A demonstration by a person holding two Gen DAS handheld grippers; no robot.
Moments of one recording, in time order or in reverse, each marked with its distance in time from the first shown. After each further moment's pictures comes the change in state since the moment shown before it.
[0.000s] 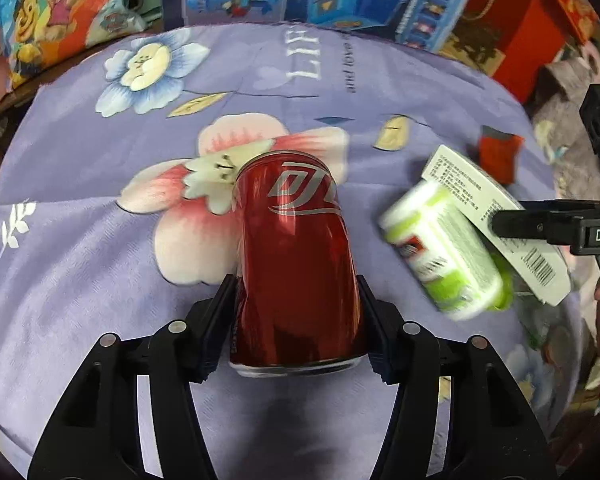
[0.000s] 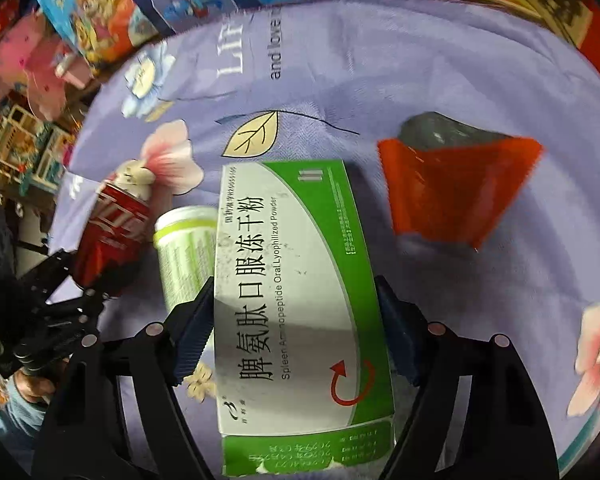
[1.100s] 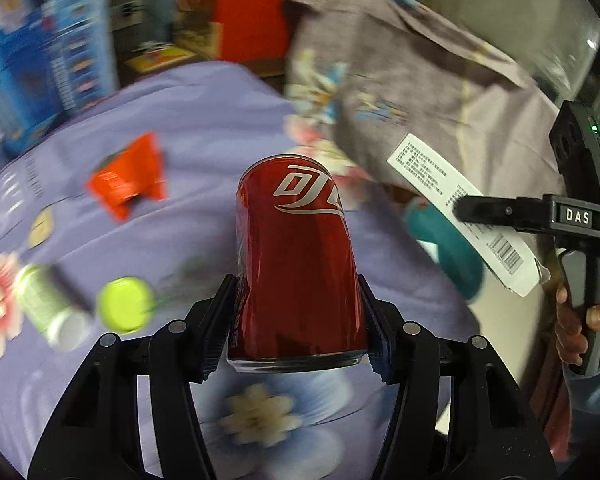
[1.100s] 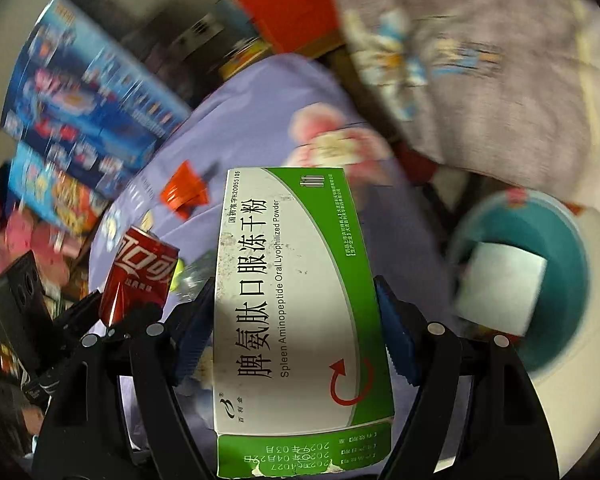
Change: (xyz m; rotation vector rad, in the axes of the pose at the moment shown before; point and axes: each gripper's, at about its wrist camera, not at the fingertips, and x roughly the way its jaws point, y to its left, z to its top) left arm -0.050 -0.317 -0.050 0.511 -0.018 -0.313; right arm -0.203 -0.226 -0.258 0.582 -0.404 -0.017
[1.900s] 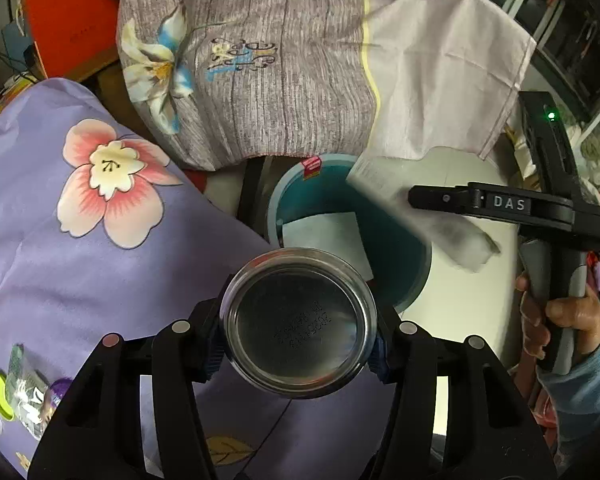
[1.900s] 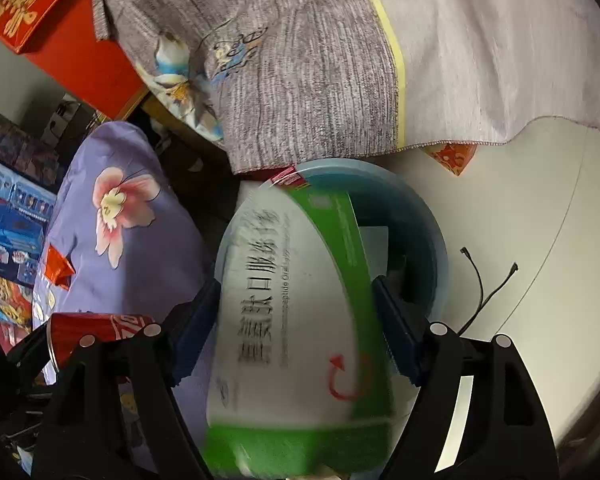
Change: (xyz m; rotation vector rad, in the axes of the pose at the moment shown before) left arm 0.118 -0.160 0.033 0.223 0.158 -0.143; right arm -0.012 -0.187 -0.009 0.293 -0.048 -0.208
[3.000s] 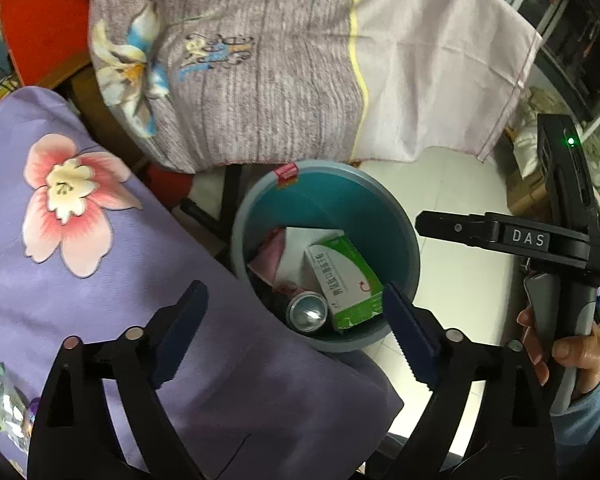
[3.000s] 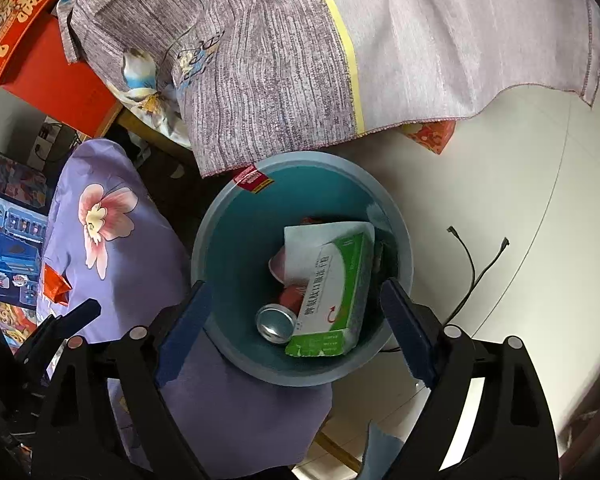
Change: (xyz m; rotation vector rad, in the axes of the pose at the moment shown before) left arm 0.026 -0.027 0.020 -0.006 0.020 -0.008; right arm -0.015 -0.025 -0.007 0.082 0.019 -0.024
